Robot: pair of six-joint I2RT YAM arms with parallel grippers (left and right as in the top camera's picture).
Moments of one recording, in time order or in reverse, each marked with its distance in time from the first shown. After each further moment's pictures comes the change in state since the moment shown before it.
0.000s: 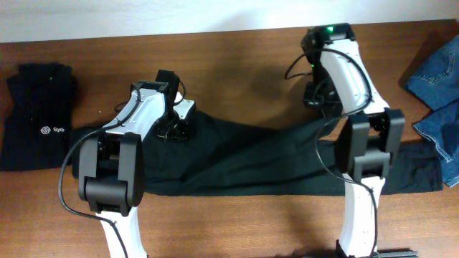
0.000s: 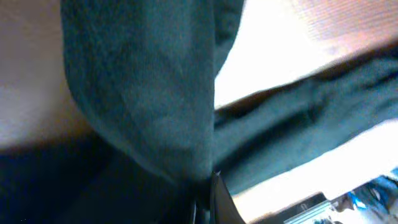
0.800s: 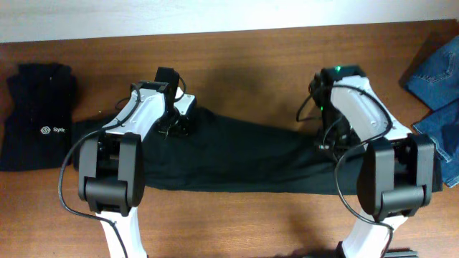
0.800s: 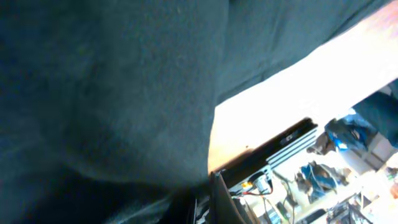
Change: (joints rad) left arm 0.000 0.000 -0.001 0.090 0.000 0.000; right arm -0.001 -0.368 -0.676 0.120 0.013 0.126
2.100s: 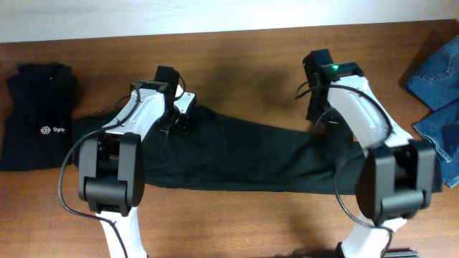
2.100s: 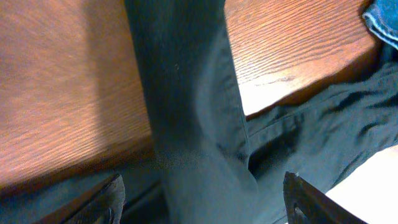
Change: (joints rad) left arm 0.002 0.000 0.000 0.022 0.000 0.000; right arm 0.040 -0.001 0.062 0.430 0.200 -0.070
